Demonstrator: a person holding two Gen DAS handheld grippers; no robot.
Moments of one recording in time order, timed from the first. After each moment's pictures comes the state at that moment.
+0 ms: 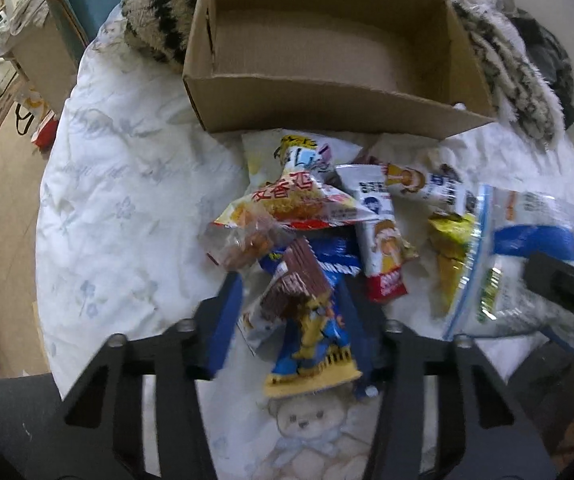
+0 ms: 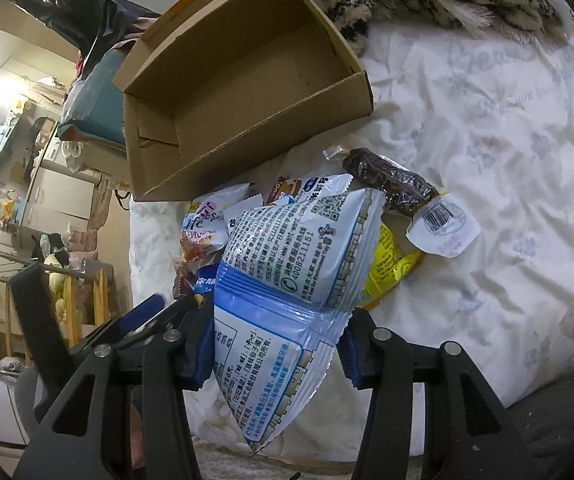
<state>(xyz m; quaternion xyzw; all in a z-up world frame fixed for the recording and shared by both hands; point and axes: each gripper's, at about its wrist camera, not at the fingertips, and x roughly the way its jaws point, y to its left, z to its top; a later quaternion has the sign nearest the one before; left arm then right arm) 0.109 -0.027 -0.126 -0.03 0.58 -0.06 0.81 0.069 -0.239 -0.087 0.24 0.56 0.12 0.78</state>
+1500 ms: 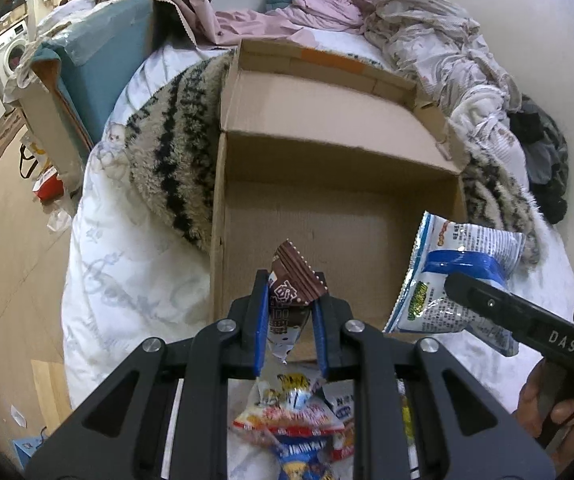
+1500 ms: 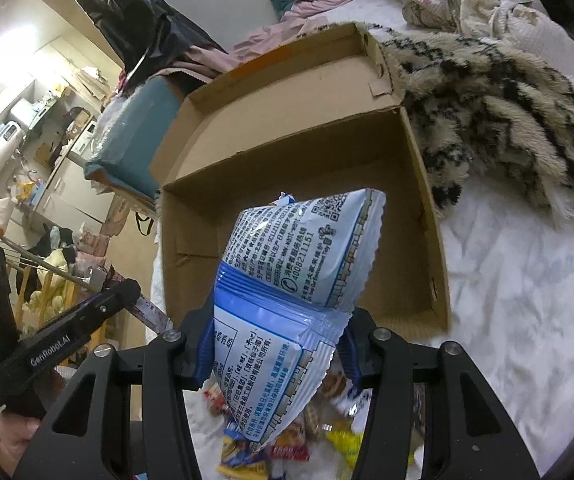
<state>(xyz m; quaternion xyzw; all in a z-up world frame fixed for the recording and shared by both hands) 0.230 -0.007 -0.029 -0.08 0.49 -0.05 0.87 0.225 -0.225 -0.037 0.19 0.49 0.18 0.83</state>
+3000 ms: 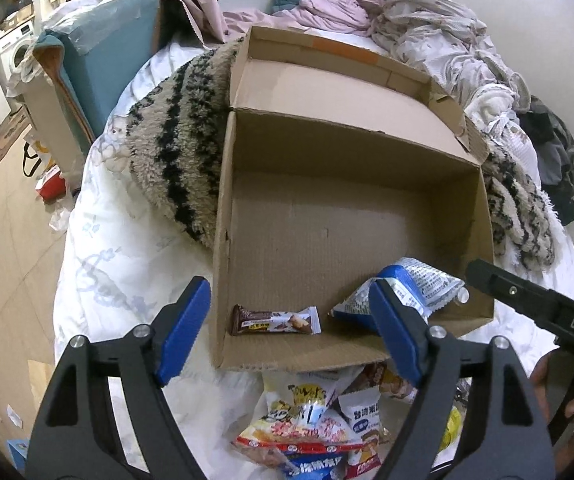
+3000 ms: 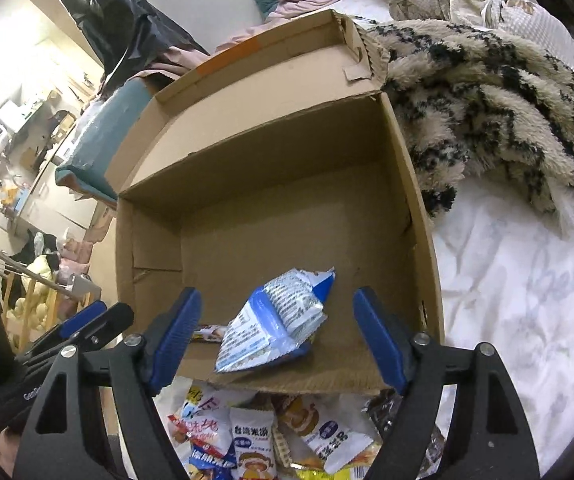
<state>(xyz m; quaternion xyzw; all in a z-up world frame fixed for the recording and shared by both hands) 0.222 -0.003 -0.052 -0.08 0.47 -0.03 0.88 0.235 -0.240 -0.064 0.18 0.48 0.15 0.84</state>
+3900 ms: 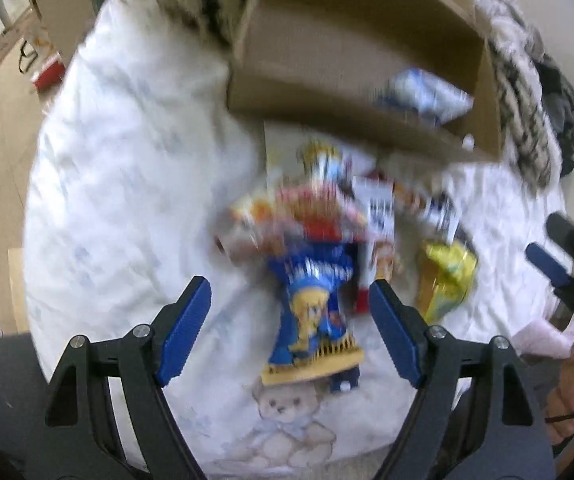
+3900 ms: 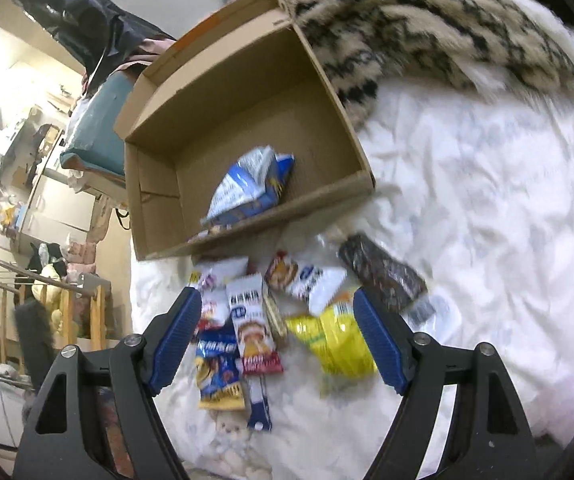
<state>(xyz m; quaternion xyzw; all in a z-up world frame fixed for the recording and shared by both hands) 0.104 -0.008 -0.127 -0.13 0.62 -0.04 0.77 0.116 -0.273 -0.065 0.24 0.53 0.12 0.81</state>
